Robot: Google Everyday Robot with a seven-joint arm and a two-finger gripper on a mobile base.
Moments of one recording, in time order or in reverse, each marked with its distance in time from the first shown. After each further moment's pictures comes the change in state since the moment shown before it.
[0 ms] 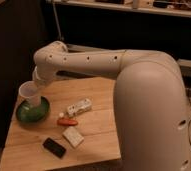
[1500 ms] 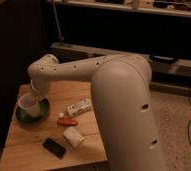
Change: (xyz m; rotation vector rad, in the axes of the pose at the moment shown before) arm 0.026 0.007 0.067 0.032 0.098 -0.002
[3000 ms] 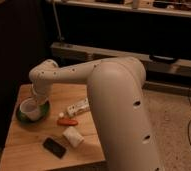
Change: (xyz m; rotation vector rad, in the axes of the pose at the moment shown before) arm 0.016 -0.007 0.029 -0.002 0.046 0.000
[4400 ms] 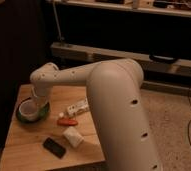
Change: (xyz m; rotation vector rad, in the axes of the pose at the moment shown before) arm 0.009 0.000 0.015 -0.018 0.022 -0.019
